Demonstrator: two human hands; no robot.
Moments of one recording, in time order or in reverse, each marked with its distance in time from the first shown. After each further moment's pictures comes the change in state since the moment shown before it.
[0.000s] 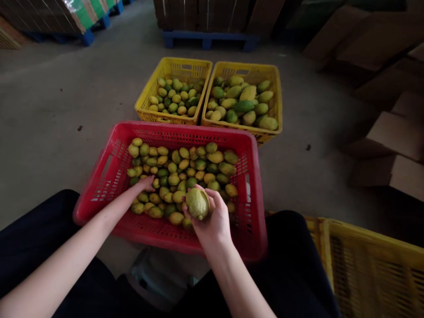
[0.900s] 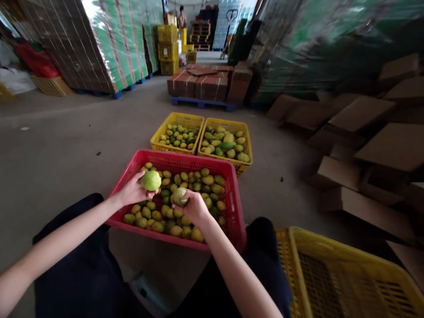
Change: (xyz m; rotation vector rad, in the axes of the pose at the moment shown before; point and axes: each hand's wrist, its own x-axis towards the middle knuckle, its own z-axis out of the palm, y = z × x) left_hand -0.217 0.100 -0.120 -1.494 -0.355 0.321; right_hand -0.025 0.016 0.020 -0.386 -0.567 -0.058
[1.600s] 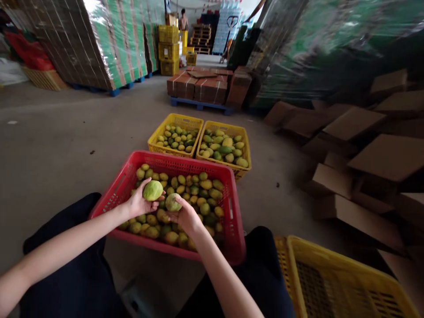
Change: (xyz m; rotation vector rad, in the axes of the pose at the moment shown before) left_hand 0.027 -0.026 0.009 -0.274 0.134 -0.175; right_hand 0.021 0.025 -0.018 -0.085 -0.046 0.005
